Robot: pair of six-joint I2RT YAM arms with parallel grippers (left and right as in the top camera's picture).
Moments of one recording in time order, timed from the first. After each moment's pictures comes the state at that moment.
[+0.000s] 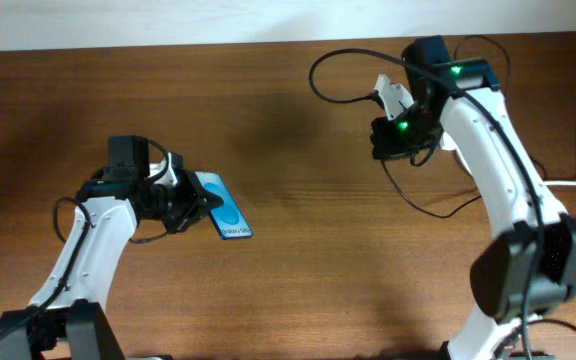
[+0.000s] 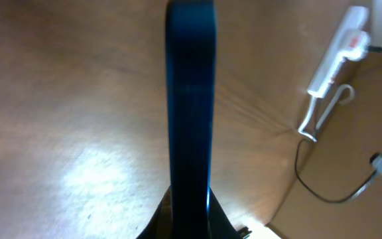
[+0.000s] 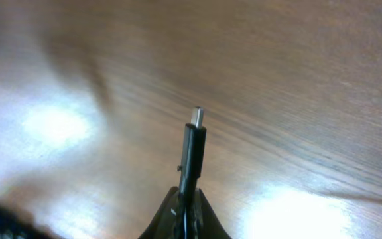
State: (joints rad) left arm 0.05 1.54 0.99 -0.72 0.69 -0.58; right arm 0.15 1.88 1.78 -1.33 -0.34 -0.12
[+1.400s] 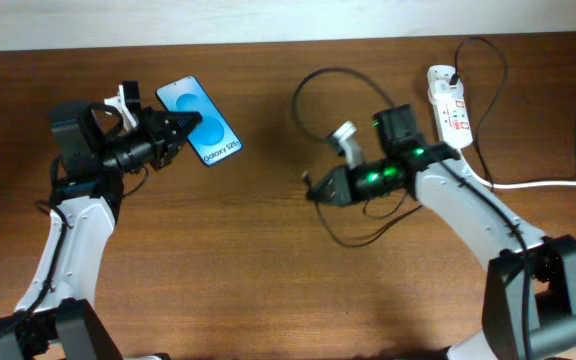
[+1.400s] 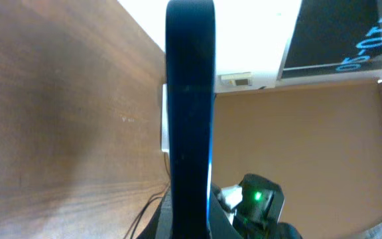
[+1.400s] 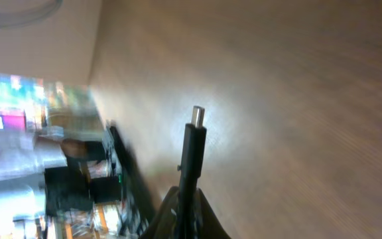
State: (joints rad) left arm 0.18 1.54 1.02 0.02 1.04 -0.94; right arm 0.30 1.71 1.14 -0.65 -0.95 0.06
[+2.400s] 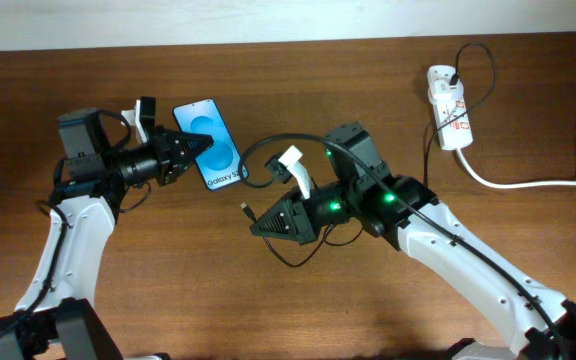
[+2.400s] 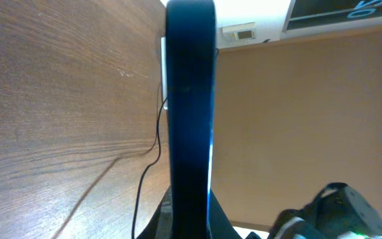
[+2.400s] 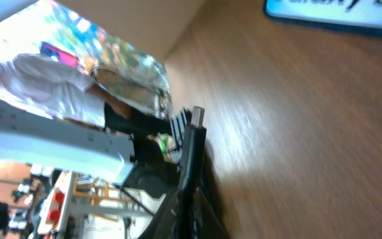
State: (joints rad) left arm 0.18 1.55 1.02 -0.20 1.18 -0.70; right arm 0.57 1.49 1.08 -0.35 -1.06 0.30
